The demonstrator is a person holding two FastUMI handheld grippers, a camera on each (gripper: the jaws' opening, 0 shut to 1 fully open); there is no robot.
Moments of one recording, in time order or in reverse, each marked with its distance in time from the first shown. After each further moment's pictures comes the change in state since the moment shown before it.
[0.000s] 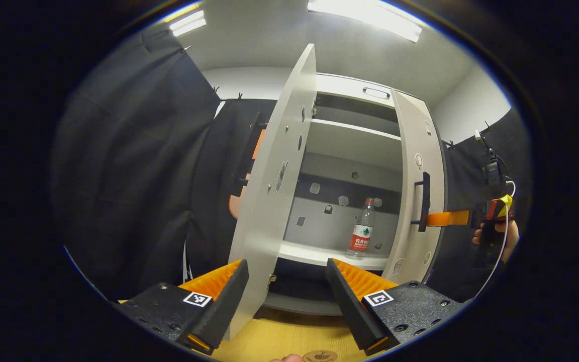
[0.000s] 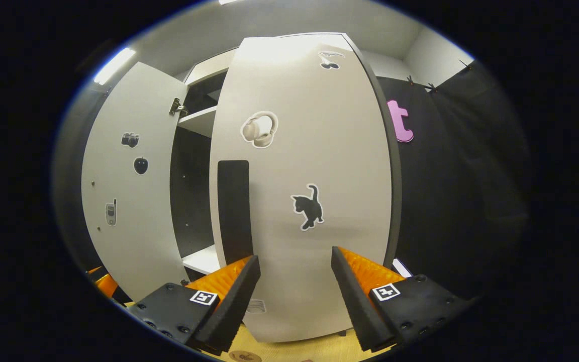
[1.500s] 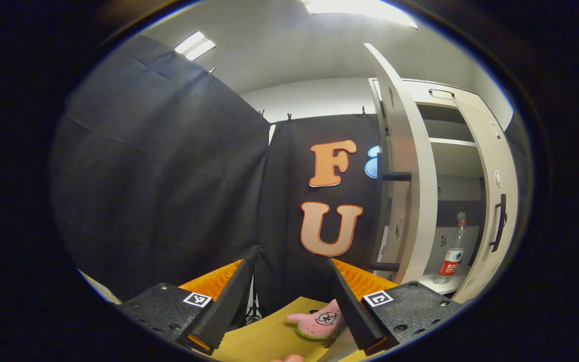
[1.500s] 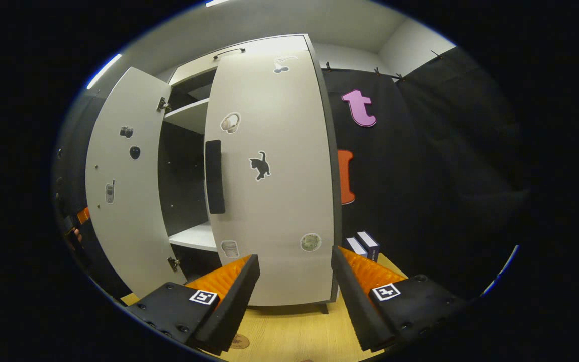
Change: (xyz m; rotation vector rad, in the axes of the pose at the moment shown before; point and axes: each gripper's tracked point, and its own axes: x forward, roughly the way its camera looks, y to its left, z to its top) left arm 0.064 0.146 0.083 0.131 -0.080 0.351; right arm -0.102 -0.068 -0.066 0.065 0.034 -0.144
